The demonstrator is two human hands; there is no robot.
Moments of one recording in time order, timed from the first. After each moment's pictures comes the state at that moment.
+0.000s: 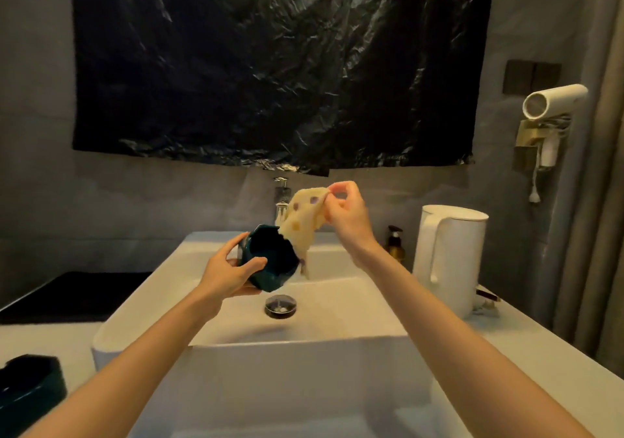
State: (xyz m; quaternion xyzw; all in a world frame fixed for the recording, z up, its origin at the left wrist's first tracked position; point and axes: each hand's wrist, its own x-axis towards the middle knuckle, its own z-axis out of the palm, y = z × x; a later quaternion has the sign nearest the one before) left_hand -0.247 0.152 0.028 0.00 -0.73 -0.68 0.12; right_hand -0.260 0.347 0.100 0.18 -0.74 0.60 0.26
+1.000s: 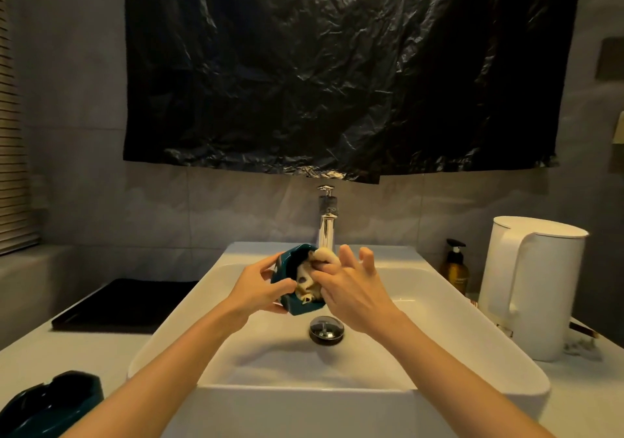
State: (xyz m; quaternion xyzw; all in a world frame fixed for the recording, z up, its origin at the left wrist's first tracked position) left_hand -0.290 0.113 0.015 -0.04 -0.79 -0.61 0.10; right_hand -0.317 0.303 0.012 0.32 -0.83 -0.07 0.46
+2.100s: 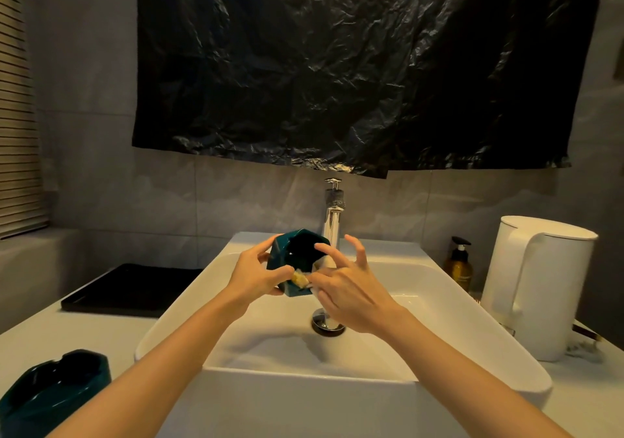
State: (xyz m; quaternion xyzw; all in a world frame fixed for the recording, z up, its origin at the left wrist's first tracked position) left_hand -0.283 0.112 0.017 -0.02 -0.77 -0.61 0.18; right_hand -0.307 0.299 0.010 0.39 -0.84 -0.06 0.37
